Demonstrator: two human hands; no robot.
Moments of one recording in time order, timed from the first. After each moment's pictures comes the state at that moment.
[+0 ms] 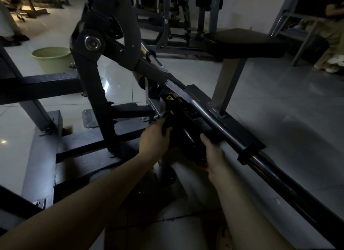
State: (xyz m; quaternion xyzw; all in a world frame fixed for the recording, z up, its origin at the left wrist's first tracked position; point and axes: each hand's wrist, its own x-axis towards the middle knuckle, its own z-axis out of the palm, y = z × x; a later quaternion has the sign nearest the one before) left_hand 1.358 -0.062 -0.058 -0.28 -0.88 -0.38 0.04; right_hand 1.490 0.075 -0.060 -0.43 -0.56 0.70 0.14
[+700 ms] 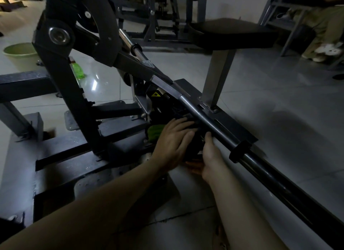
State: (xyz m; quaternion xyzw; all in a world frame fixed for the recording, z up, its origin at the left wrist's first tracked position) left_hand 1.389 -0.008 -0.069 -0.50 -0.76 -0.40 0.03; right_hand 1.489 0.094 -0.053 -0.48 -0.47 0.74 0.07
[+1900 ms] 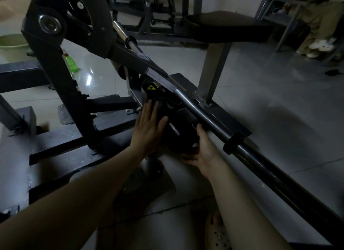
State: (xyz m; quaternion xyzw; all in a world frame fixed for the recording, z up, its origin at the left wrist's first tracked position) left_hand 1.343 -0.028 -0.103 -0.39 -0.86 -0.32 0.04; right_hand 1.505 0.092 -0.058 -0.40 -0.52 0.75 0.06
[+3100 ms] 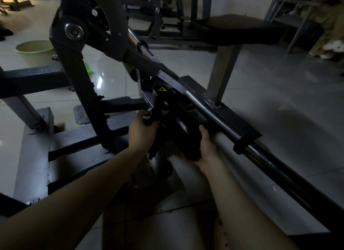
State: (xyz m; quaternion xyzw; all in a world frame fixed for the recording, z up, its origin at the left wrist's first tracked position) left_hand 1.353 -0.070 -0.063 -0.14 -0.80 -0.59 -0.05; right_hand 1.487 0.071 -0.061 -0.47 -0.48 0.73 0.09
